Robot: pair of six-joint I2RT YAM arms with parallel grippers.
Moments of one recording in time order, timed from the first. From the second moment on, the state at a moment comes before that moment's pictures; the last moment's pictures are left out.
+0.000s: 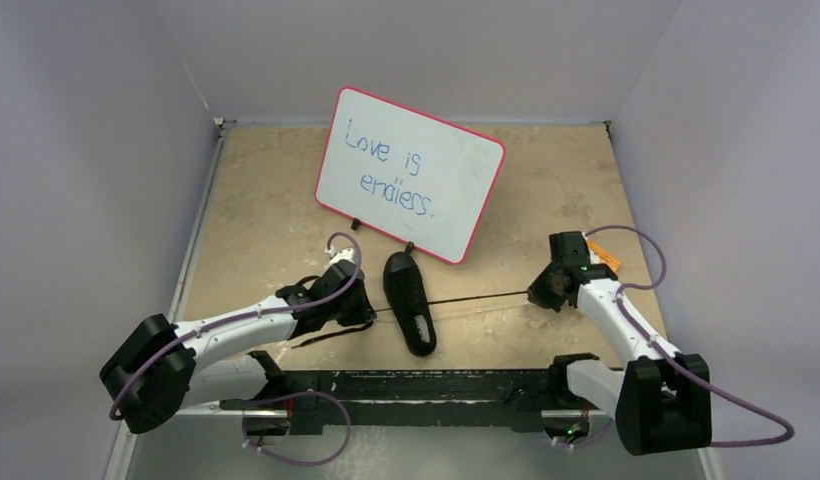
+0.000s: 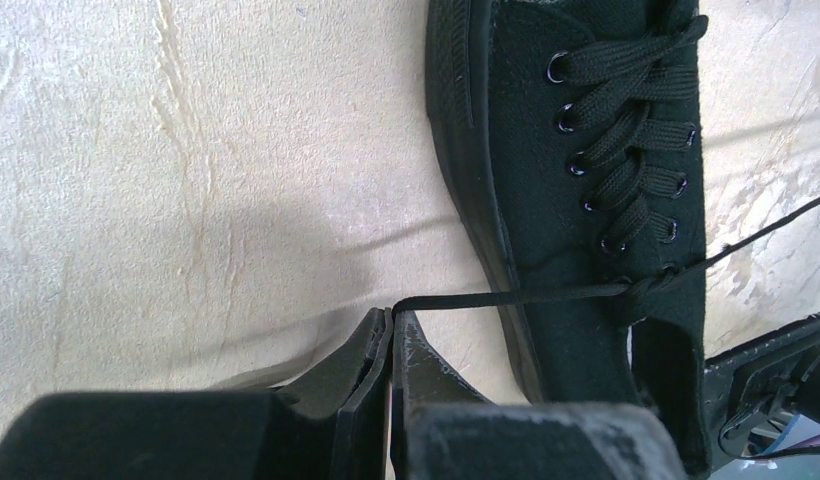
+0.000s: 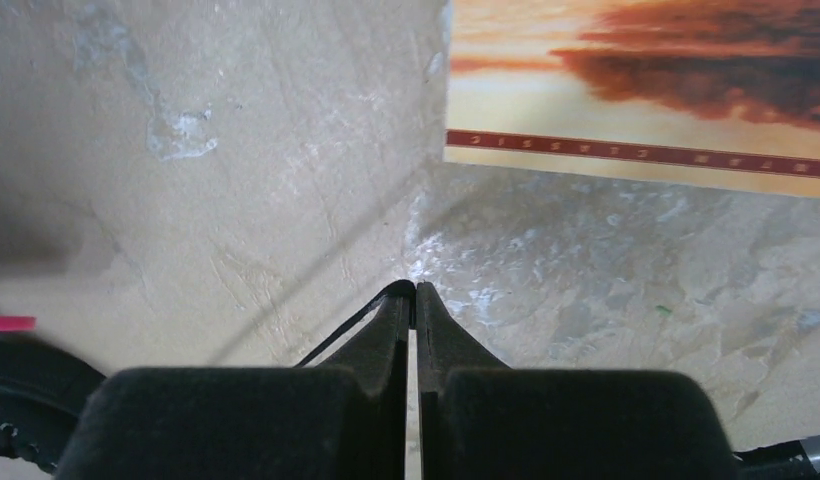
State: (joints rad) left arm -0.81 1.15 0.47 -0.25 -0.08 -0.91; right arm 0.11 1.09 0.55 -0.63 0.09 0.83
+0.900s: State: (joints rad) left arm -0.81 1.15 0.53 -0.12 0.00 -0.76; right arm 0.02 1.01 0.61 -0.55 -0.20 0.60
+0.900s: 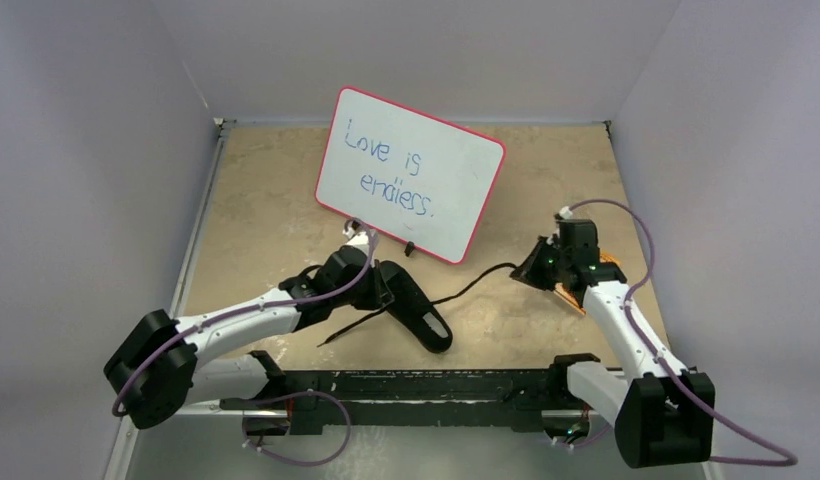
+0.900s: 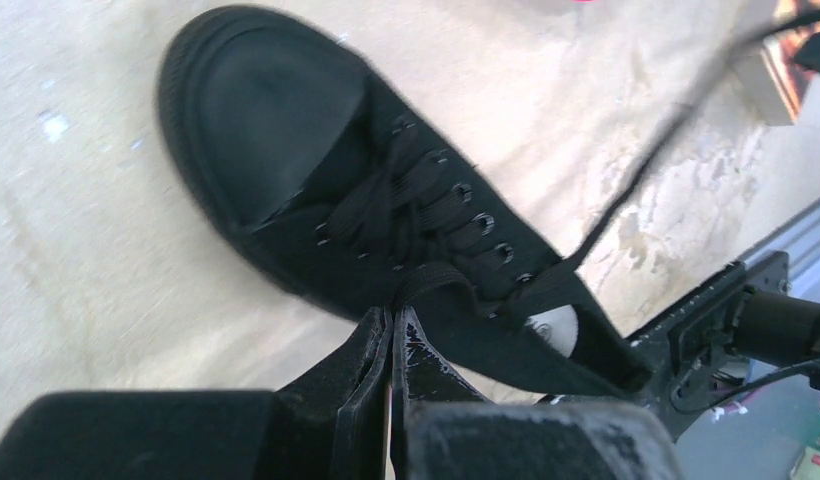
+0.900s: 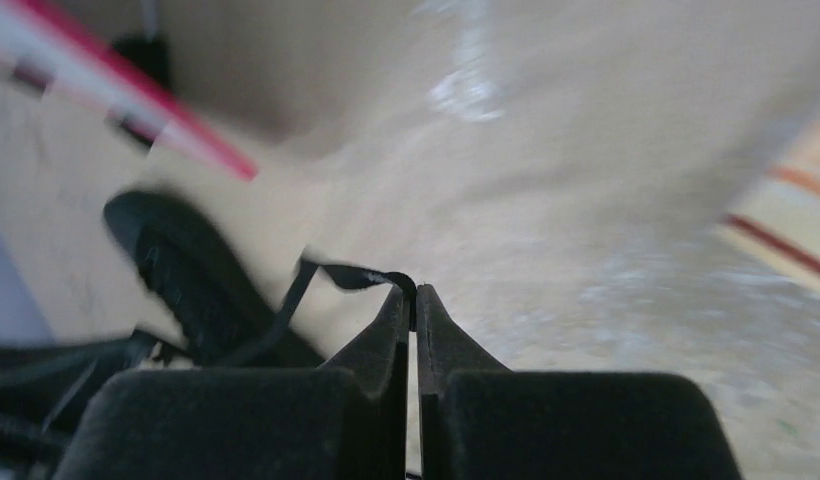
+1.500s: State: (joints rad) left arm -0.82 1.11 0.53 0.07 0.15 -0.67; right arm 0.68 1.30 0.52 -0.20 -0.48 0.59
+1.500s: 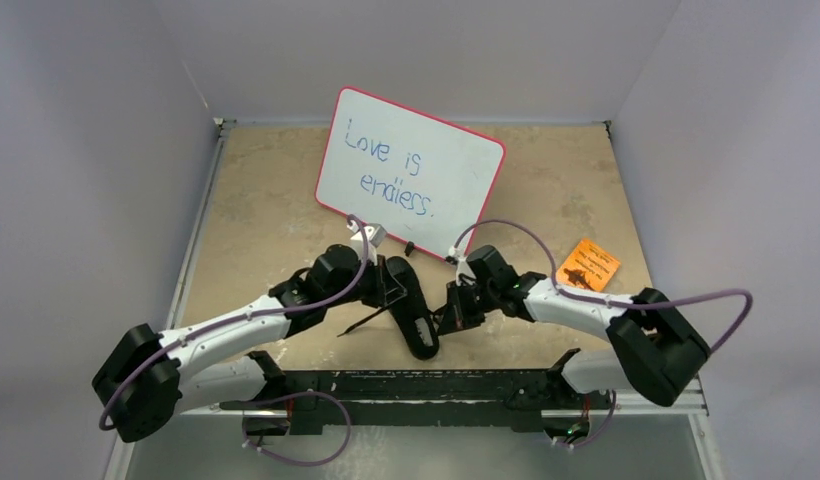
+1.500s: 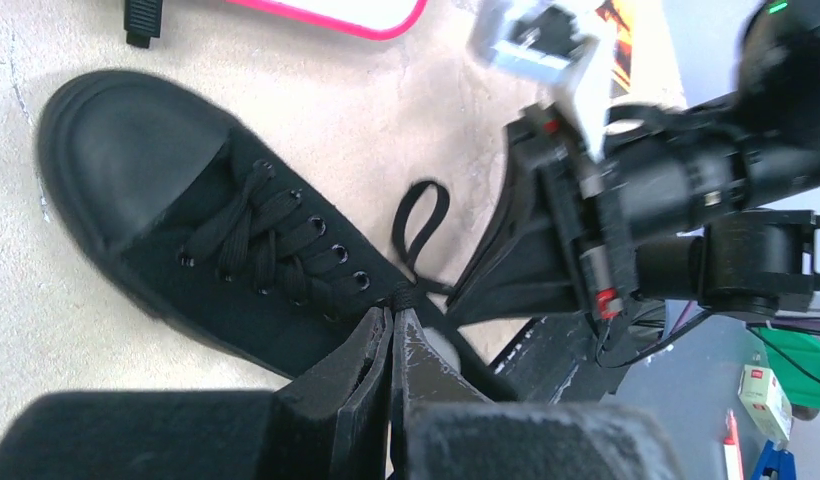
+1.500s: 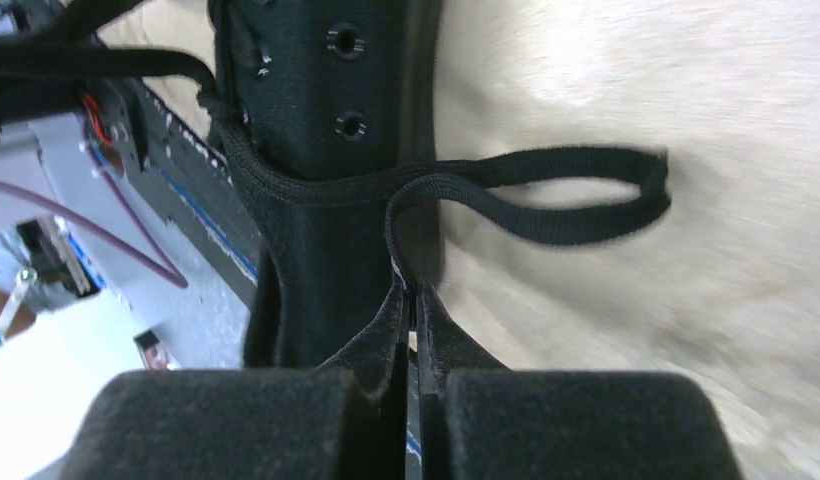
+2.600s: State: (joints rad) left arm -0.93 0.98 0.28 0.45 0.07 -0.25; right arm 0.70 1.68 1.43 -0.55 -0.51 0.39
